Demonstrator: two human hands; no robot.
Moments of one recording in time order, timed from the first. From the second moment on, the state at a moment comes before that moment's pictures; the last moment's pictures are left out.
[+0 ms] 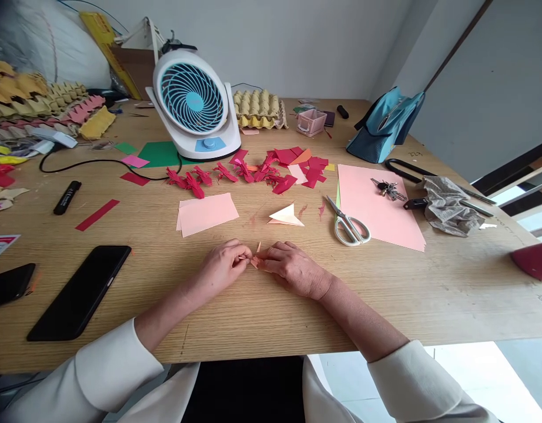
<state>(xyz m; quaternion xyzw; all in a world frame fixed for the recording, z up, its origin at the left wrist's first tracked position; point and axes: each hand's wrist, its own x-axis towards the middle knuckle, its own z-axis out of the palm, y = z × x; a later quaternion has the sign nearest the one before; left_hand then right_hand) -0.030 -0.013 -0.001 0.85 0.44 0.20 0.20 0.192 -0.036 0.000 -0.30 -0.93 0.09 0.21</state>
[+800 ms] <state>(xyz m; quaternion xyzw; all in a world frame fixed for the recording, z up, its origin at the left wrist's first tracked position) -0.024 0.013 0.019 0.85 0.44 0.11 0.27 0.193 -0.037 -0.002 -0.30 -0.93 0.08 0.21</state>
